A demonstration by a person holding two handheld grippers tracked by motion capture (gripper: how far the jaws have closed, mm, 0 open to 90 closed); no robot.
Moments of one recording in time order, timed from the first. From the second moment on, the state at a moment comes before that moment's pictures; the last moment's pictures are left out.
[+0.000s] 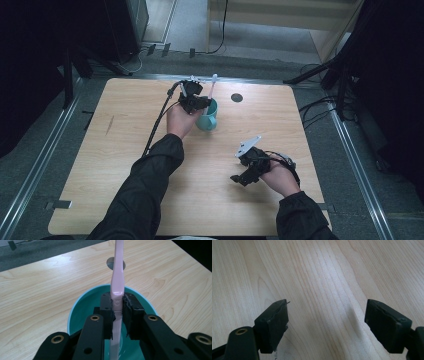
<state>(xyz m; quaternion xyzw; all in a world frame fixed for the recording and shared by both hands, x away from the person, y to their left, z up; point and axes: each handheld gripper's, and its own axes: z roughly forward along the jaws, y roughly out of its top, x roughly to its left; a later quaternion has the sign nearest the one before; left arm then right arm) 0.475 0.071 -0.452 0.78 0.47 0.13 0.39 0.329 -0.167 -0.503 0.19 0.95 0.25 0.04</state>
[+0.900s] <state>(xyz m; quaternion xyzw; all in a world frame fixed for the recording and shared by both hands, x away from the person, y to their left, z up) 0.476 0.072 -0.451 0.79 0.48 0.11 0.37 0.330 -0.168 -0.503 0.19 0.95 0.25 0.04</state>
